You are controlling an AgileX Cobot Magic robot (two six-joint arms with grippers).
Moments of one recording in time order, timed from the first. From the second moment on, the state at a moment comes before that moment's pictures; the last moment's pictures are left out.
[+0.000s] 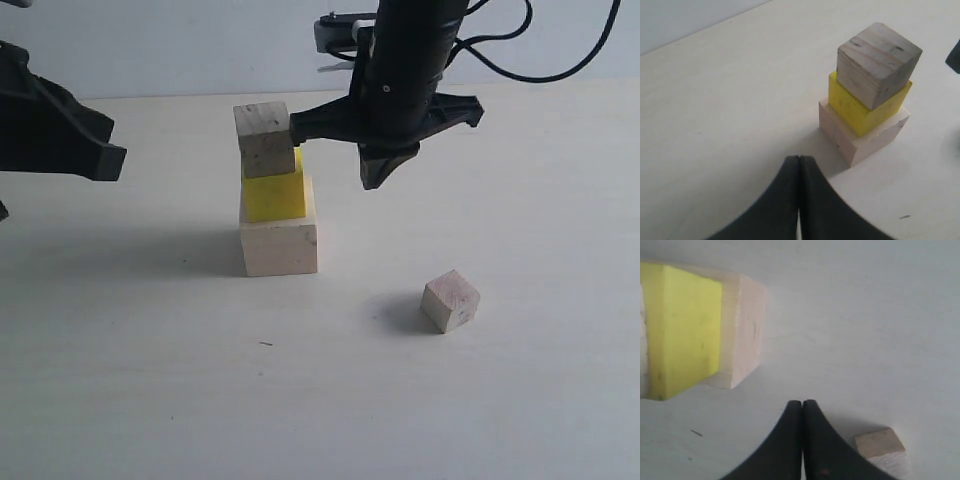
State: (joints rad) left arm -0.51 1.18 -0.81 0.09 0.42 -0.02; right arm 0.57 1.96 -1.59 0.03 1.08 0.35
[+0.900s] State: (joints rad) left arm -0.49 1.31 -0.81 0.09 0.42 -0.03; right arm 0.21 1.74 -1.13 0.82 0.87 -0.34
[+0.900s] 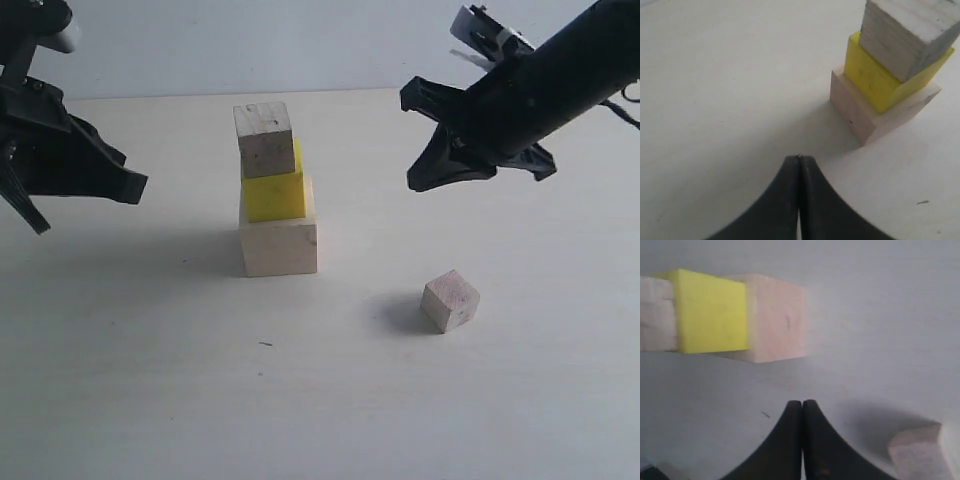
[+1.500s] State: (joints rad) left arm -0.49 1.32 -0.81 0.09 0.42 -0.03; right arm 0.21 1.74 -1.11 0.74 0.77 -0.46
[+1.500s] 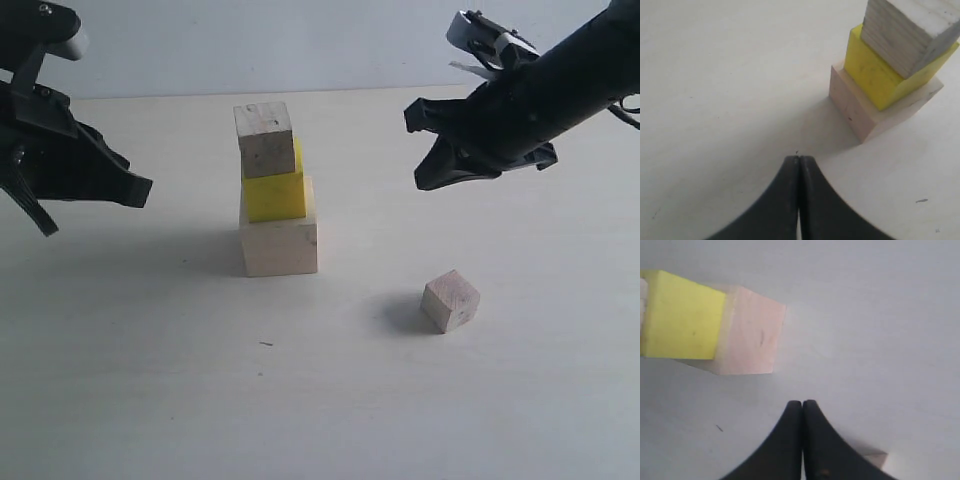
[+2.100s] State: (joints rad) left arm -0.49 1.30 -0.81 0.09 0.42 -0.04; right arm 0.24 1.63 -1.11 0.33 0.83 -0.17
